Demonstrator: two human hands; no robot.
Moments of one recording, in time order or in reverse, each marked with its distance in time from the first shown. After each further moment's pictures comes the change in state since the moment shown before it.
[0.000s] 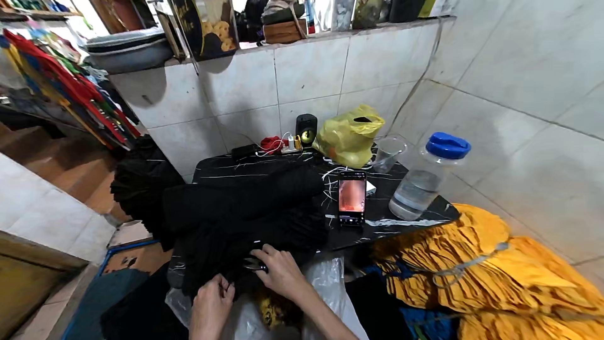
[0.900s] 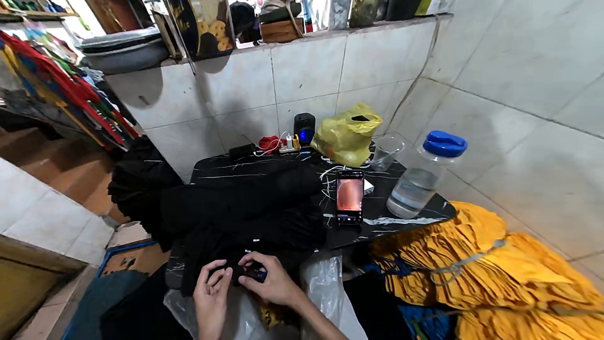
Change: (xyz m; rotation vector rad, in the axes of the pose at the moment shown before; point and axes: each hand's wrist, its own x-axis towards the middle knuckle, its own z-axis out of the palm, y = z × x) left_hand -0.001 0.019 0.016 -1.047 0.294 0.108; right_hand -0.004 -0.001 0.027 0.747 0.155 -0.236
